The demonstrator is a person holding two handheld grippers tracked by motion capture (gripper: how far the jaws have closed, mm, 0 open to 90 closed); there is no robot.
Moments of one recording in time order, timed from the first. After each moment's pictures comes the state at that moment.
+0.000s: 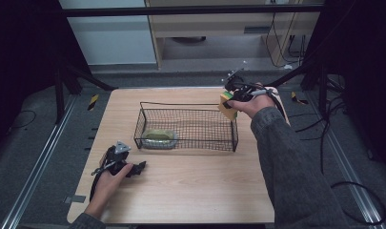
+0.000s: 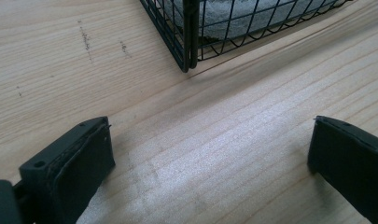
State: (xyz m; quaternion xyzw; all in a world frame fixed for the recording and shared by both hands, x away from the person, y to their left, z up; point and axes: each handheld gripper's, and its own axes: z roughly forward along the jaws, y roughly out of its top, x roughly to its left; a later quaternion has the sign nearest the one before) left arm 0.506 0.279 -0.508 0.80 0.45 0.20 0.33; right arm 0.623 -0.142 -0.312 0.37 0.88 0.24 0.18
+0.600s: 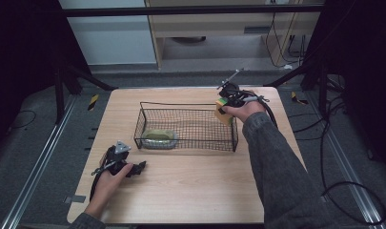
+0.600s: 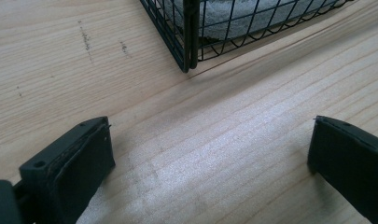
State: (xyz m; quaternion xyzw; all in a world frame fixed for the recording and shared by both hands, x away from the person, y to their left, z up) left arm 0.506 0.279 -0.509 0.80 0.45 0.20 0.33; right arm 0.640 -0.130 -0.353 0.39 0.88 0.23 0.16
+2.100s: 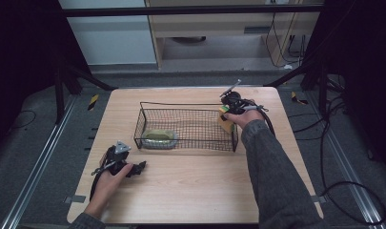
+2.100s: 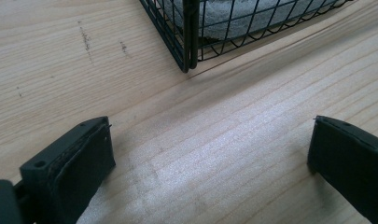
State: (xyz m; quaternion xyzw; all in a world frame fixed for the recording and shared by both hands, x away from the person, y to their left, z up) left arm 0.506 0.279 -0.509 0.80 0.45 0.20 0.33; right arm 0.648 -0.141 -0.397 0.42 0.87 0.22 0.14
